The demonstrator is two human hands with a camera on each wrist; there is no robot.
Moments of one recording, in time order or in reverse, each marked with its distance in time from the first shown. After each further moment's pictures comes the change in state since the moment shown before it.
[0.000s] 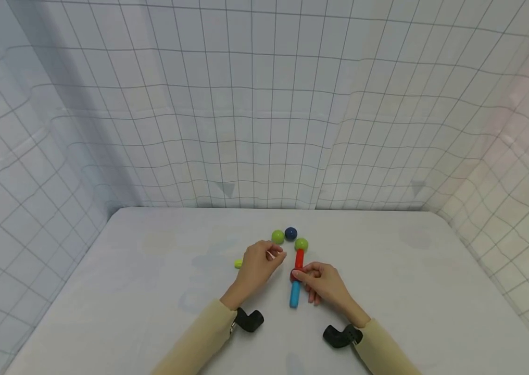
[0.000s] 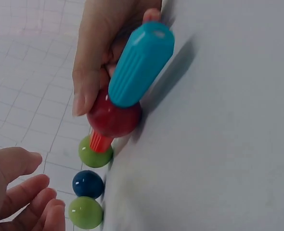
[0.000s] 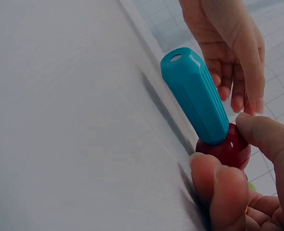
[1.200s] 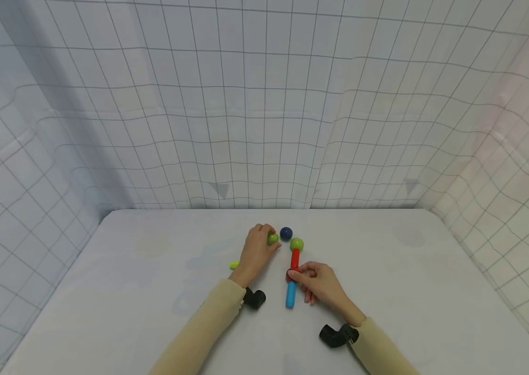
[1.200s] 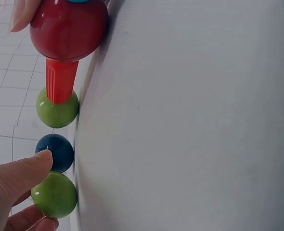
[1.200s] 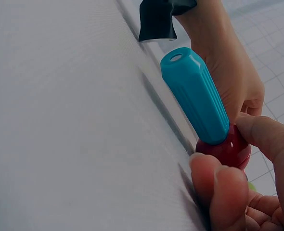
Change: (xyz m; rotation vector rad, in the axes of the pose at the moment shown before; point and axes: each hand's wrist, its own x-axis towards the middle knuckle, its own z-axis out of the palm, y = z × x) left_hand 0.042 -0.015 0.018 0.221 0.037 0.006; right_hand 0.003 0.007 -0.001 -0.016 -0.005 -0.017
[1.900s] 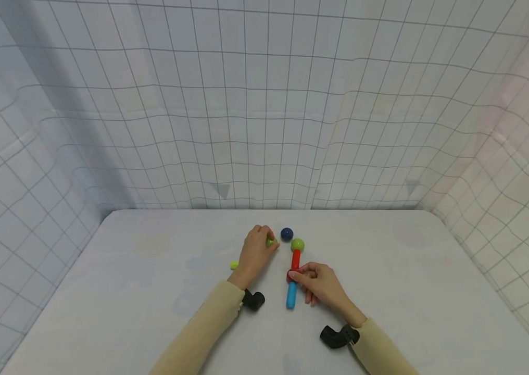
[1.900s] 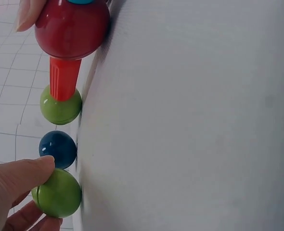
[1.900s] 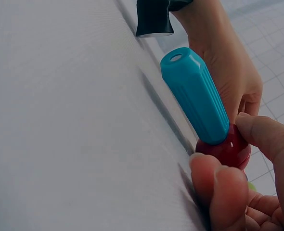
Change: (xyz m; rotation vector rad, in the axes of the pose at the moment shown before) left_hand -0.003 -0.002 -0.003 -0.014 0.023 -0.018; right_hand 0.000 0.000 0.001 0.000 0.011 0.020
